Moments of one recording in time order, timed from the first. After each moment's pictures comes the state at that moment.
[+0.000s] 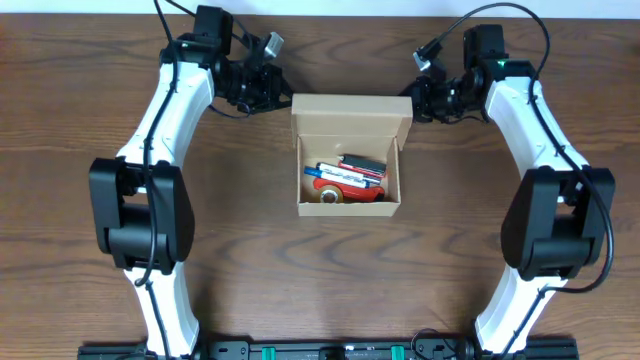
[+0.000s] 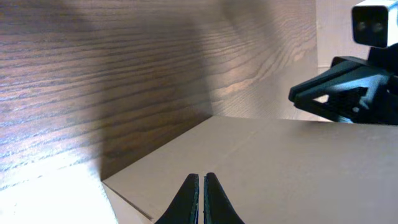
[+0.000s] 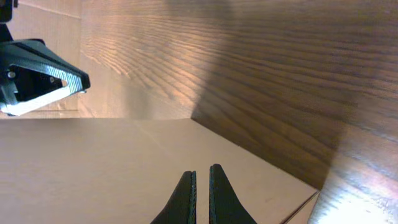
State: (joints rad) left arm -0.14 2.10 1.79 -0.89 0.86 -0.13; right arm 0.03 2.03 1.64 -0.85 -0.85 0.09
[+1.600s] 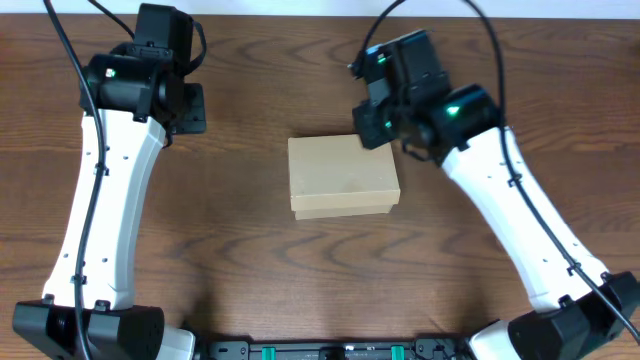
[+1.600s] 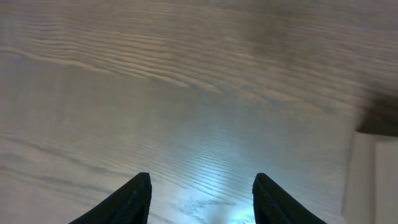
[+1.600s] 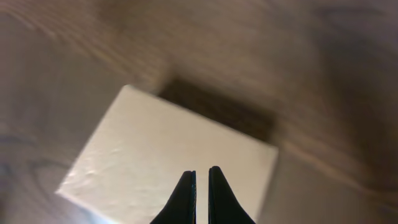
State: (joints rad) left arm -0.14 1.64 1.79 -1.35 -0.31 -0.22; right arm 0.50 1.65 1.63 -0.97 -0.07 0.09
